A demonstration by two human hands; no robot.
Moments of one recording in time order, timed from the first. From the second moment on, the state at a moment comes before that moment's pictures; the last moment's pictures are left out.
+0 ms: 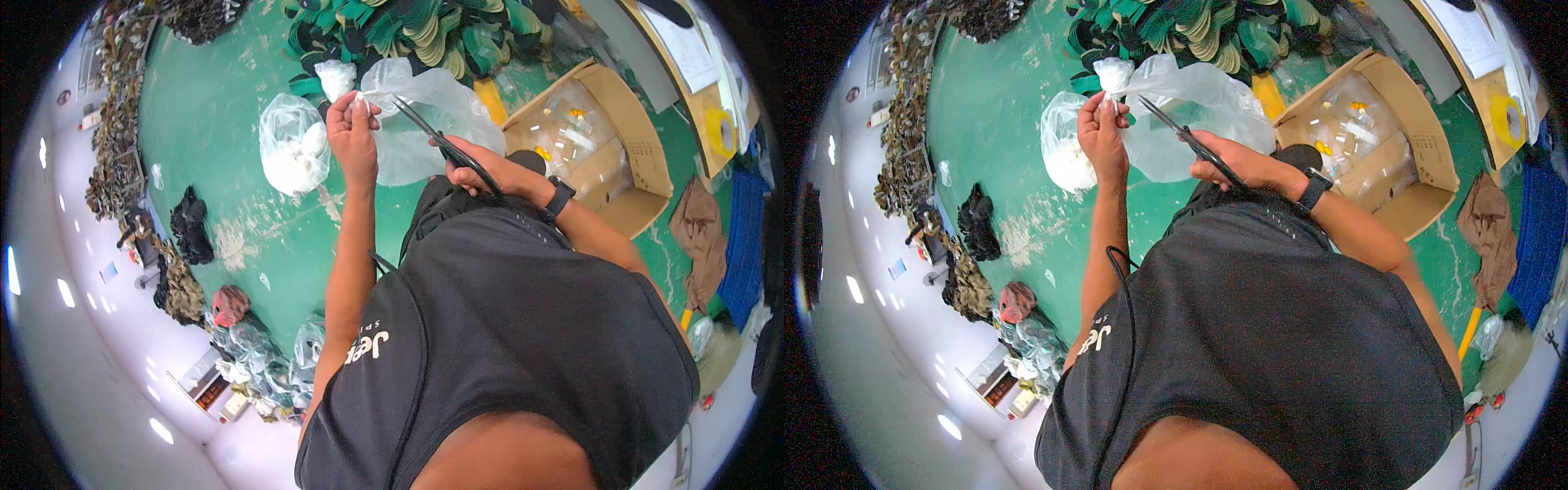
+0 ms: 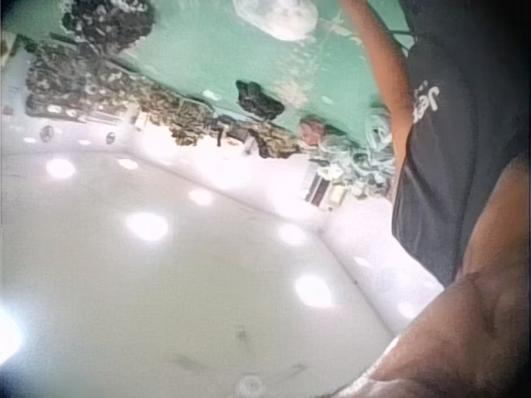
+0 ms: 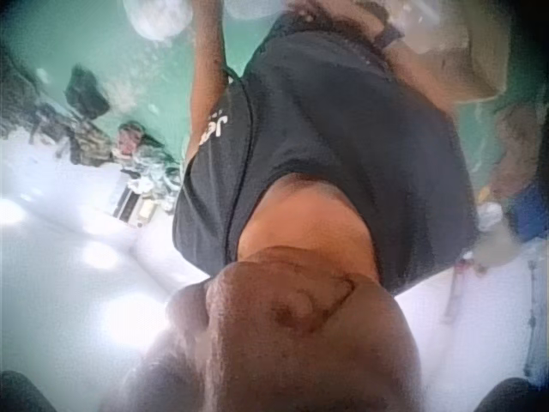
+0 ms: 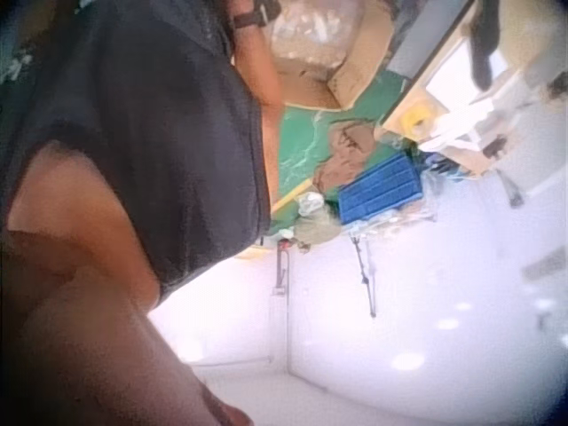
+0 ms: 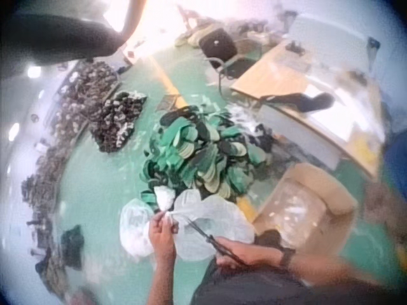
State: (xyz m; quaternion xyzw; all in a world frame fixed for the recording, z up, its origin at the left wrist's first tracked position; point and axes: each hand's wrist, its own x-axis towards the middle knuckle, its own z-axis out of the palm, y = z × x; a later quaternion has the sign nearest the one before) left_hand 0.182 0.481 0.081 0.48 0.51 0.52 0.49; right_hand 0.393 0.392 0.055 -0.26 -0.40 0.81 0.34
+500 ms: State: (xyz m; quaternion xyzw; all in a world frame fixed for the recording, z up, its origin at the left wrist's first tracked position) left_hand 0.167 0.408 0.081 0.50 0.54 0.57 0.36; right_hand 0.329 0.387 0.077 -0.27 -0.45 0.79 0.32
